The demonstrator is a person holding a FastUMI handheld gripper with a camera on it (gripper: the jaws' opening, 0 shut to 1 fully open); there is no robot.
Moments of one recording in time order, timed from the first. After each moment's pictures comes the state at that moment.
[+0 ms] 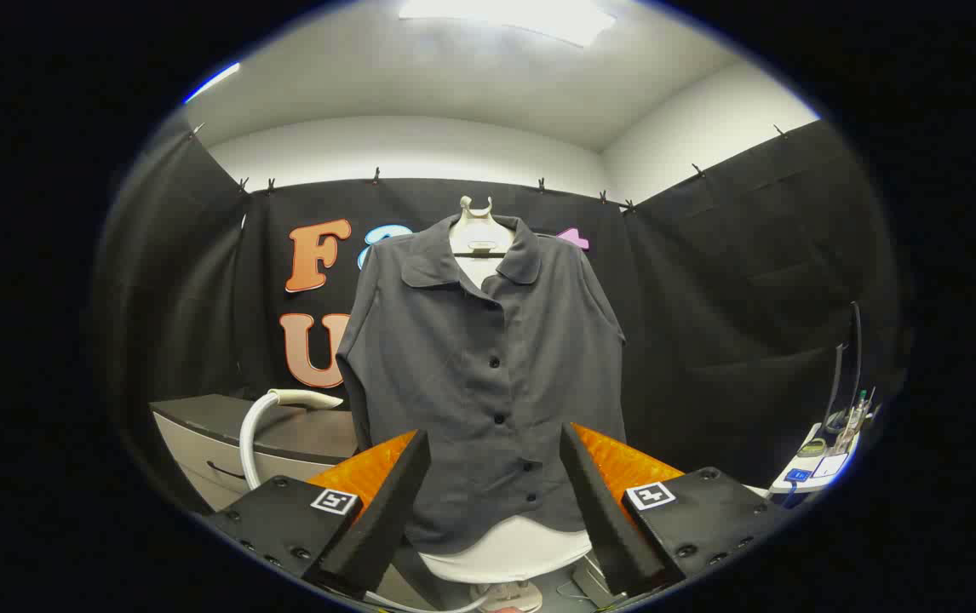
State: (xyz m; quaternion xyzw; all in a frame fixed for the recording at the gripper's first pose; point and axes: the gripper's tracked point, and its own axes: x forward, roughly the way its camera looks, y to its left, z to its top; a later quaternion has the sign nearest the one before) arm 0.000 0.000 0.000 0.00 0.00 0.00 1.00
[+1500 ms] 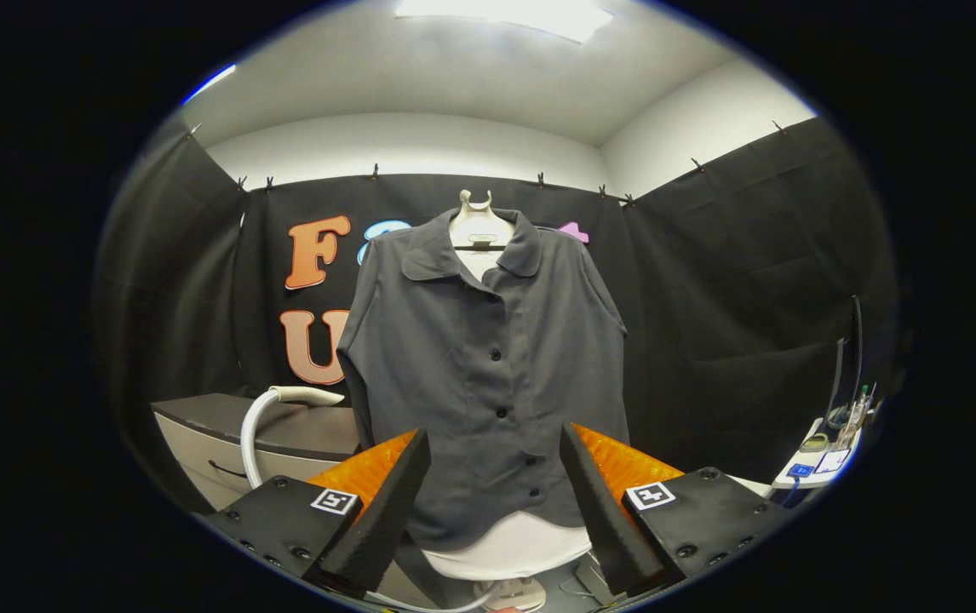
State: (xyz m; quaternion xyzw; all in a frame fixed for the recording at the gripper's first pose) arm 0.001 0.000 -0.009 0.00 0.01 0.00 1.00
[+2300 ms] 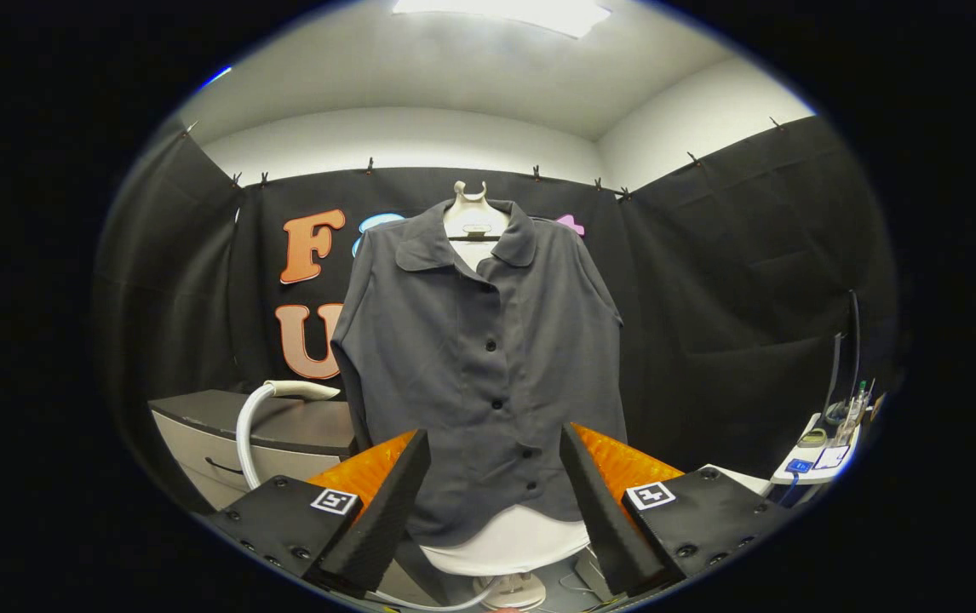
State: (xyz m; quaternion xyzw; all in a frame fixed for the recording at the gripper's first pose) arm 0.001 -0.002 -0.013 0.00 0.02 -0.01 1.00
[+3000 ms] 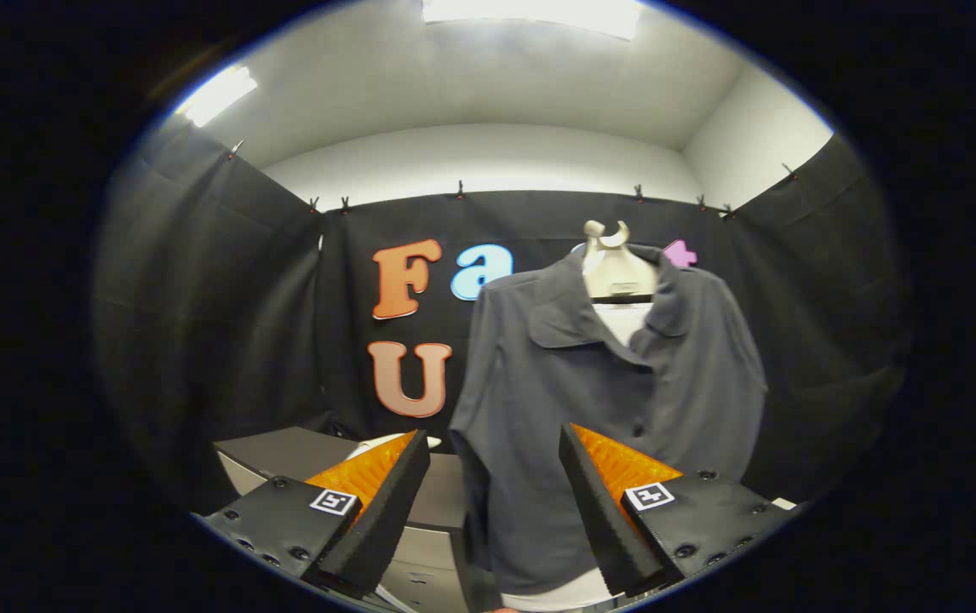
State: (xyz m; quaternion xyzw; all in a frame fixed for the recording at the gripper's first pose) arm 0.088 0.171 0.083 0.02 0.01 0.19 0.98
